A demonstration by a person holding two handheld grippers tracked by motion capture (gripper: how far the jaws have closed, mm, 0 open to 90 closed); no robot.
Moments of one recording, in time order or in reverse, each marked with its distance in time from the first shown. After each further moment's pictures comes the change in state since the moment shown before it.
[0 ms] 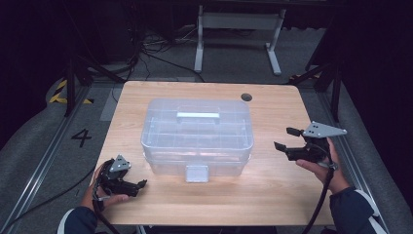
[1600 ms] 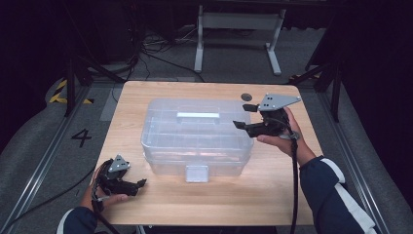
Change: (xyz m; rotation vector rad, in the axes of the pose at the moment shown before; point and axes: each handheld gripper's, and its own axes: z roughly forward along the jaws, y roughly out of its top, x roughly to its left) left arm 0.001 -0.001 -0.002 0.000 0.008 -0.002; right arm 0.050 0.113 0.066 -0.041 0.164 -0.165
